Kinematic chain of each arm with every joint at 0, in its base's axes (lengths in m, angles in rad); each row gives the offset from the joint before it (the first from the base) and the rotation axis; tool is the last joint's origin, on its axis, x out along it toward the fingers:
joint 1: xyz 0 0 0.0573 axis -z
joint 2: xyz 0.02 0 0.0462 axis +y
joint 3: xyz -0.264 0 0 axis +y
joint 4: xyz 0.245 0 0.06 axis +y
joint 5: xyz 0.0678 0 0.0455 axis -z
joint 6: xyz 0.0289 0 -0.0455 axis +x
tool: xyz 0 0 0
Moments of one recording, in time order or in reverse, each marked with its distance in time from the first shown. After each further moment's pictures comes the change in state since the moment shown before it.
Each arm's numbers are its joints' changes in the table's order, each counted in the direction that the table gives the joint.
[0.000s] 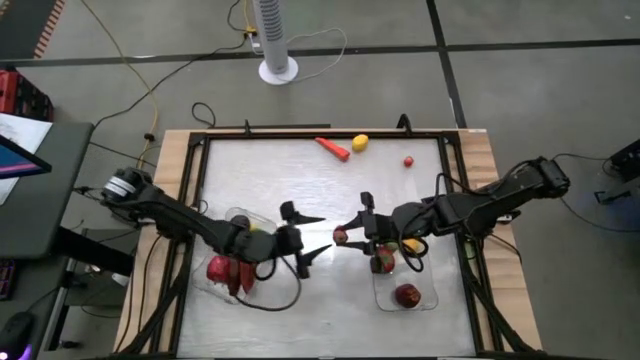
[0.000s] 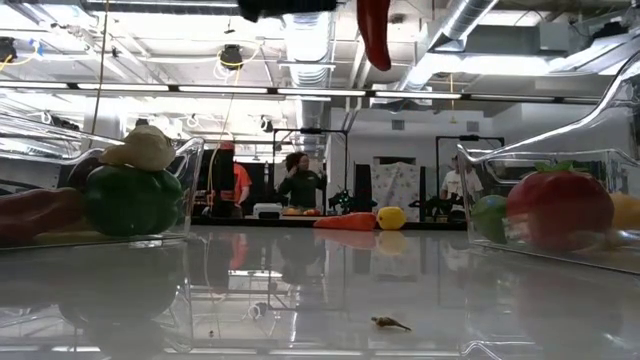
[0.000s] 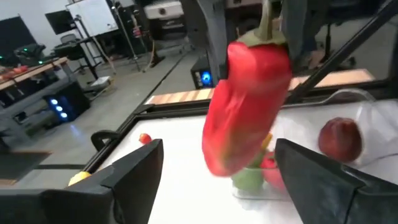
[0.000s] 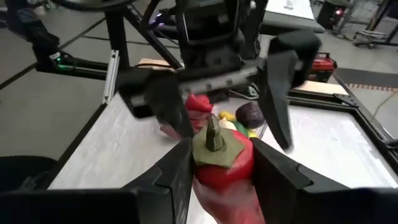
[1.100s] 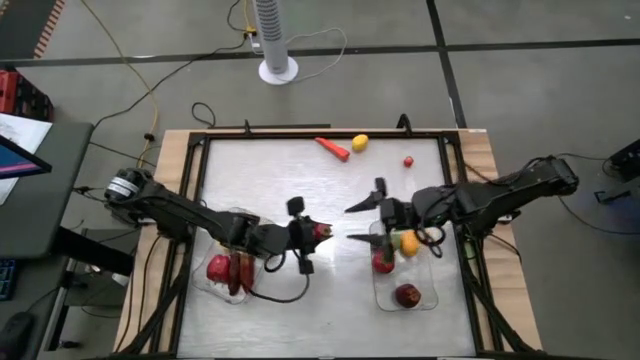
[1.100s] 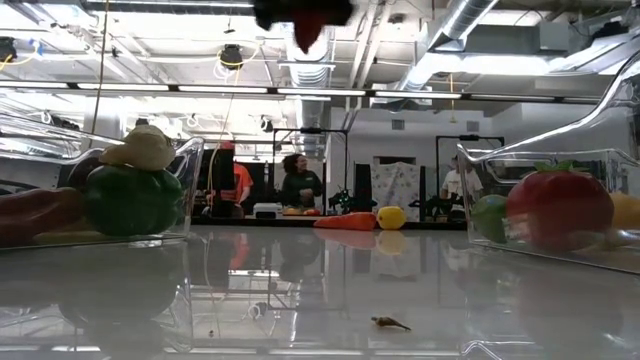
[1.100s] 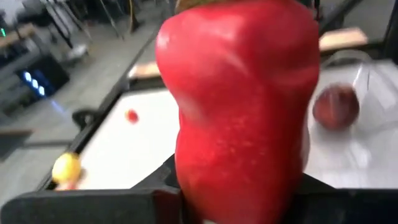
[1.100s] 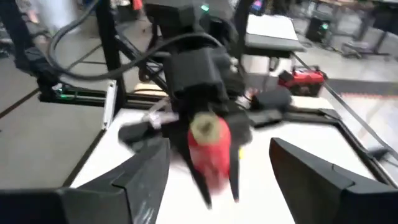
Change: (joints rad) left arm -0.069 0.039 -0.144 0.293 0.130 -0.067; right arm 0.020 -0.105 -0.025 0.048 0.001 0.021
